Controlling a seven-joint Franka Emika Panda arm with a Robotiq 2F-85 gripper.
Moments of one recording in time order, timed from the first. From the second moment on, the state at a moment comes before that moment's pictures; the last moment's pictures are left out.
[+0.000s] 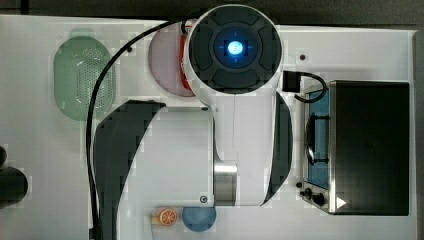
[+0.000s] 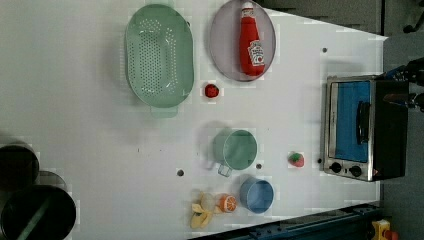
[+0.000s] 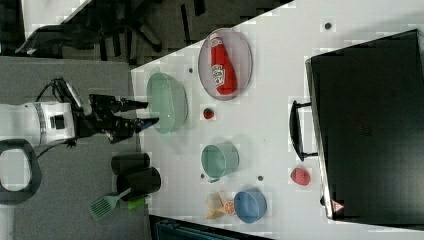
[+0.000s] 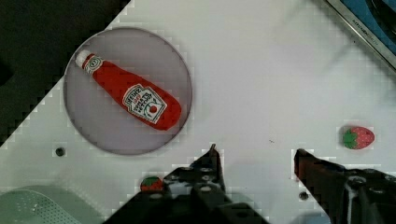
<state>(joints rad) 0.01 -0.02 -0.01 -1.79 -0.03 0.21 0.06</state>
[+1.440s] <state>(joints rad) -0.01 -0.34 -0.05 -2.01 -0.02 0.04 -0.07</state>
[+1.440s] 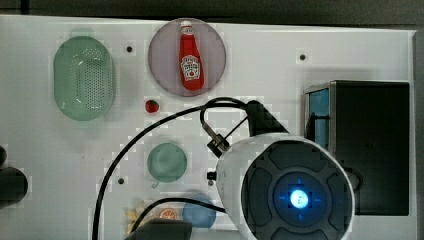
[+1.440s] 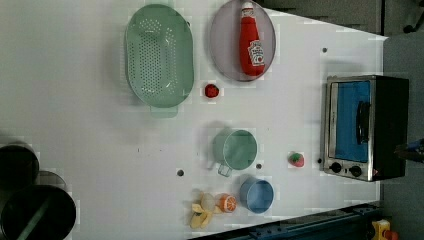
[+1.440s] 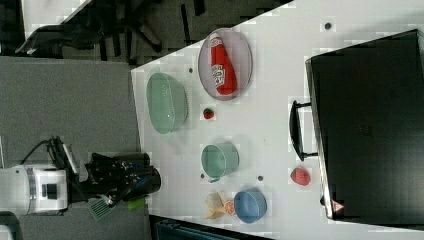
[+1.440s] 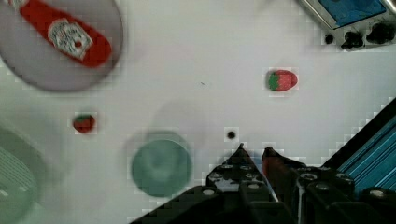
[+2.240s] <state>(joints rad) -0.03 -0.35 -0.27 -2.20 -0.13 0.35 -0.63</state>
